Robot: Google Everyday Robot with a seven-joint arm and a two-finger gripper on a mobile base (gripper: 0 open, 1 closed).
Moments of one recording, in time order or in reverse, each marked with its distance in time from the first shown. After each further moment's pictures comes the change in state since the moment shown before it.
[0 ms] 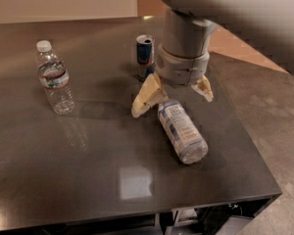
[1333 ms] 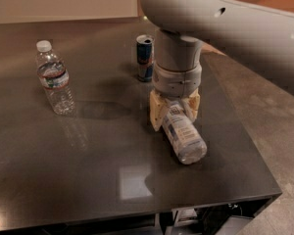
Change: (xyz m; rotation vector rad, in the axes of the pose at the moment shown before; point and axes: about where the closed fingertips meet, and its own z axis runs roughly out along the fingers) arm 0.010 -0.001 0.031 0.048 0.093 0.049
